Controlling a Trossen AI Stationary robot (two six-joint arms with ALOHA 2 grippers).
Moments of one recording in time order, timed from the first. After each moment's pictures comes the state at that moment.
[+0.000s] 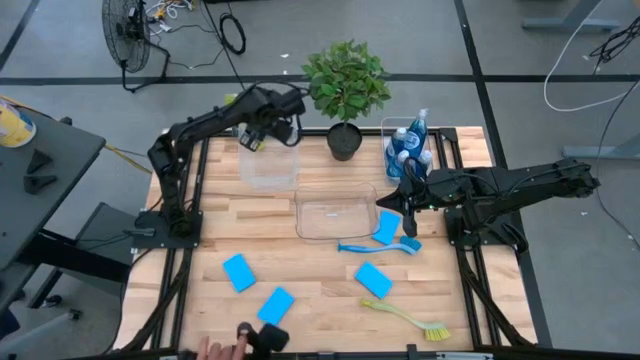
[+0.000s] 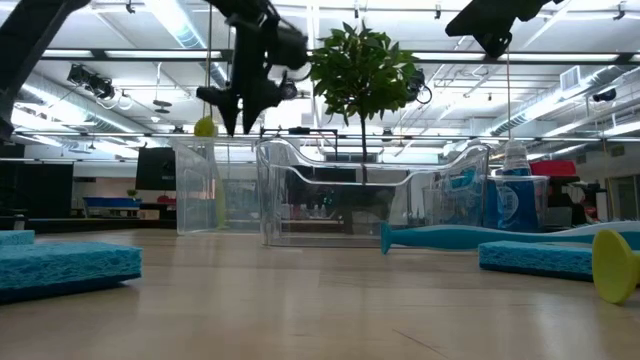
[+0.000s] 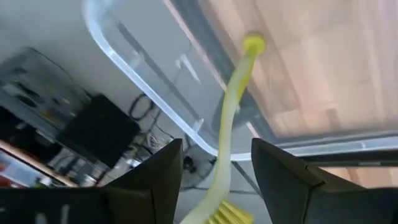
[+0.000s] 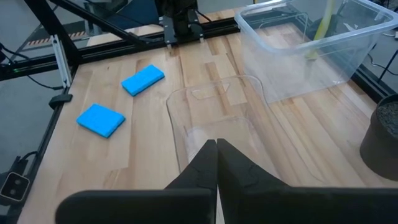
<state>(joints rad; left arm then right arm) 0.55 1.88 1.82 -1.33 -0.63 1.13 0.14 0.90 0.84 -0.43 0.16 0.24</state>
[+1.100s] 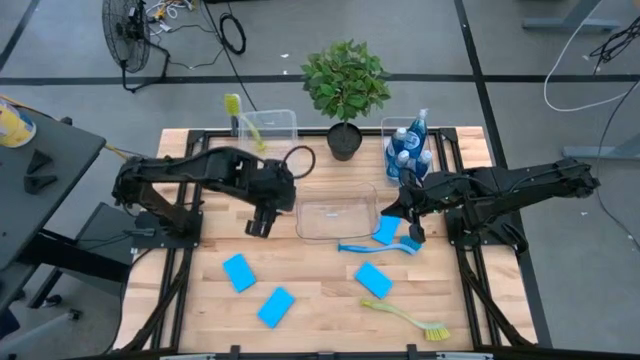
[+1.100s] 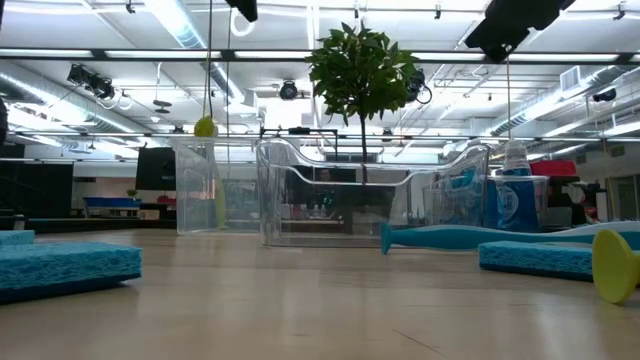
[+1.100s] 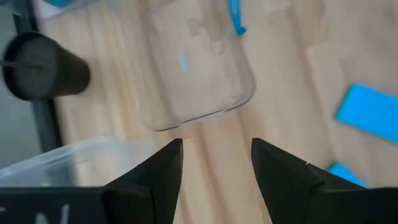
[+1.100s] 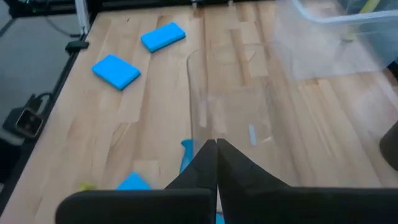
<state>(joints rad) -0.10 1.60 1.82 -1.35 -0.15 0.21 0.14 0.90 0.84 -0.55 0.05 0.12</state>
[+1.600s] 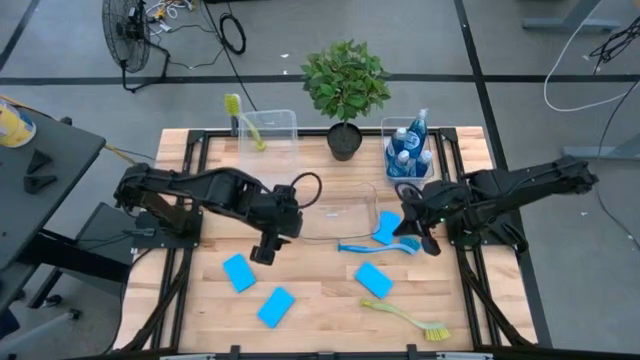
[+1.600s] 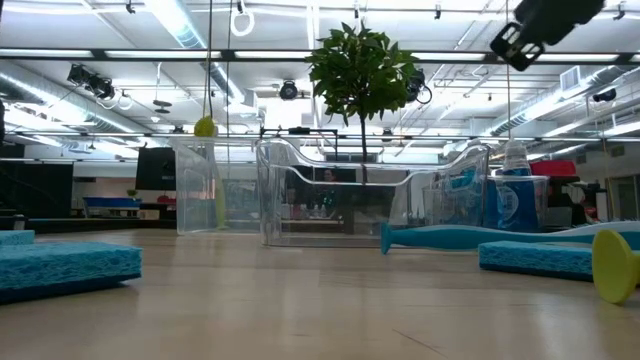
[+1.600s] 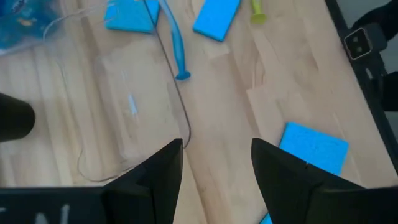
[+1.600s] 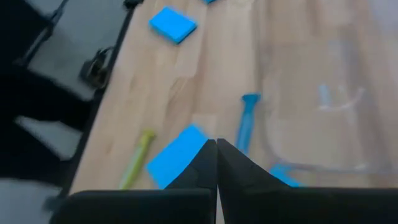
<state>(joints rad) -0.24 1.63 1.82 -1.22 -0.07 0.09 0.20 0.90 0.84 -0.68 -0.15 0.20</state>
